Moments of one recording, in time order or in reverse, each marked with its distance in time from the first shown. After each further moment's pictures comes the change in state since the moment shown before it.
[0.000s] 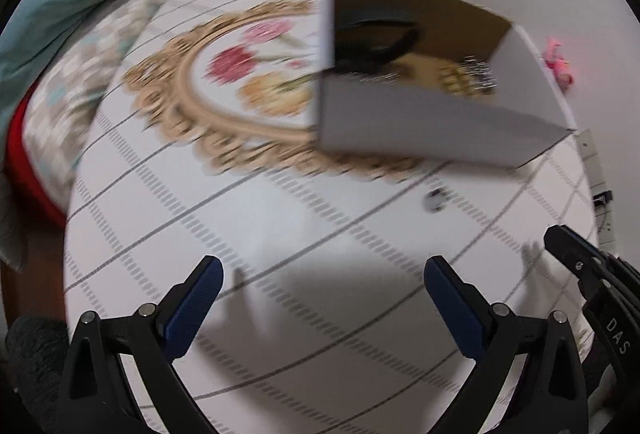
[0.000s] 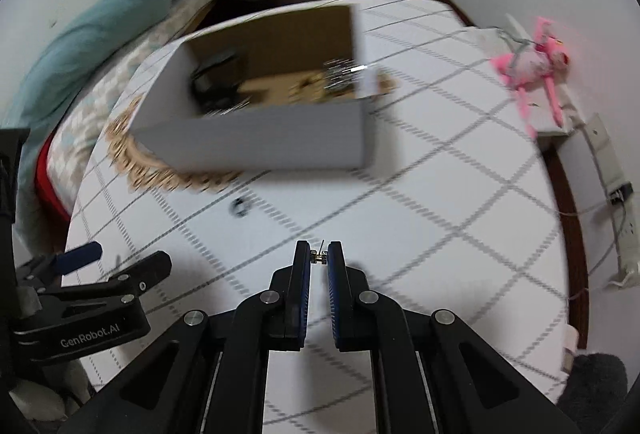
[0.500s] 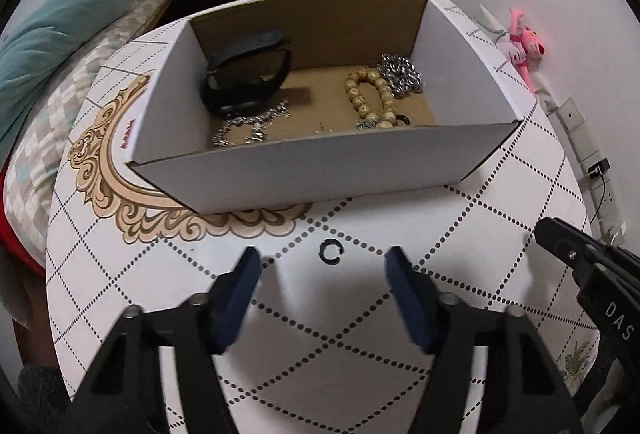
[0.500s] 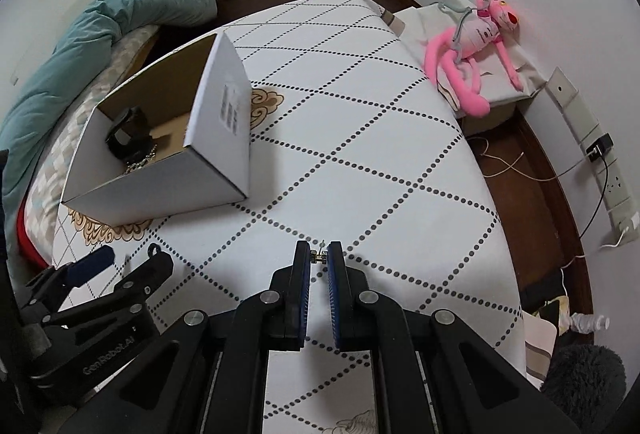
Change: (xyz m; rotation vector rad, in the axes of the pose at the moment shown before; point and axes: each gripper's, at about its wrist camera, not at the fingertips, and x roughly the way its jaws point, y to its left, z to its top) left arm 0.020 -0.057 0.019 0.152 -0.040 0.013; right arm 0.011 -0.064 0.009 0.150 -0.009 -0.038
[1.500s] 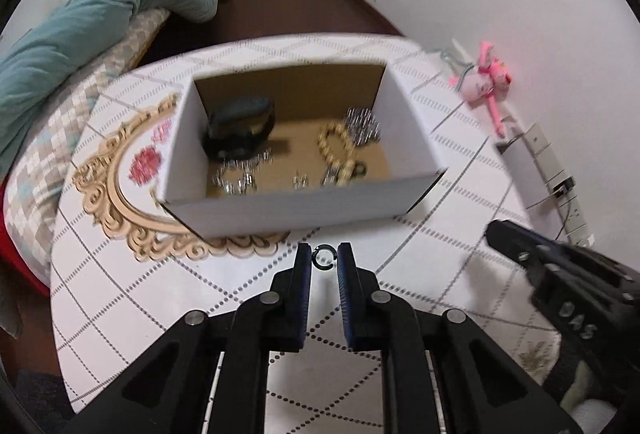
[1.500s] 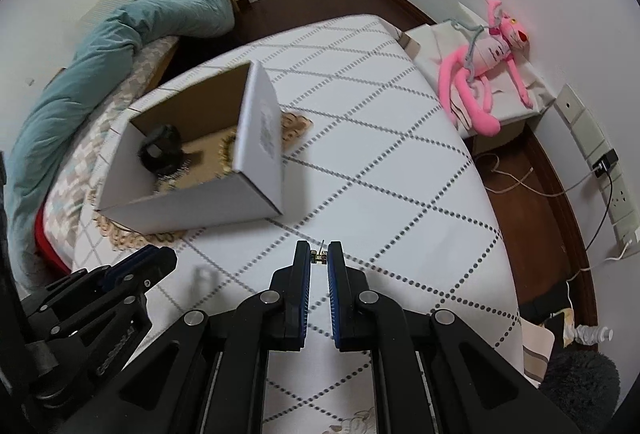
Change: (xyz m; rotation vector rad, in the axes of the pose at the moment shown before) left arm -0.065 0.005 0.007 -0.005 -0.128 -0.105; right arm -0.036 0.019 0.008 -0.030 -0.063 0.070
